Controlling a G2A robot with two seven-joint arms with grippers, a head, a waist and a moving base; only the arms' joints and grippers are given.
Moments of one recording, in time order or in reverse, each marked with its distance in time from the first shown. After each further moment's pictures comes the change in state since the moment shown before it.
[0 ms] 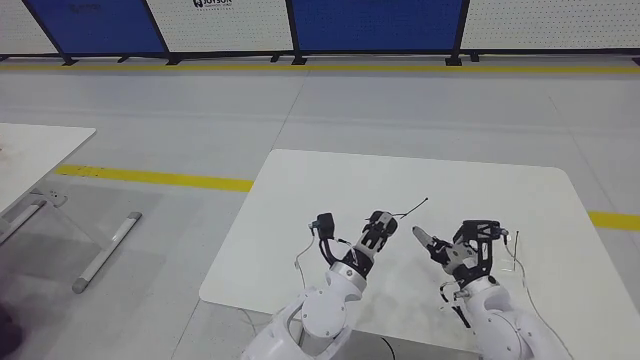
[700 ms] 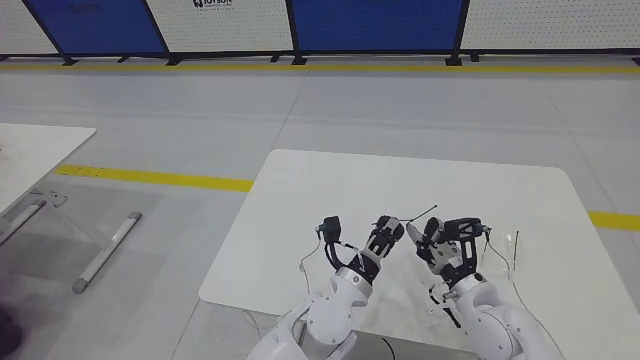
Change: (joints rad) left arm -0.002 -0.006 0.036 0.004 0.049 0.011 0.018; right arm 0.033 -0.006 -0.037 0.012 0.024 -0.076 0.031
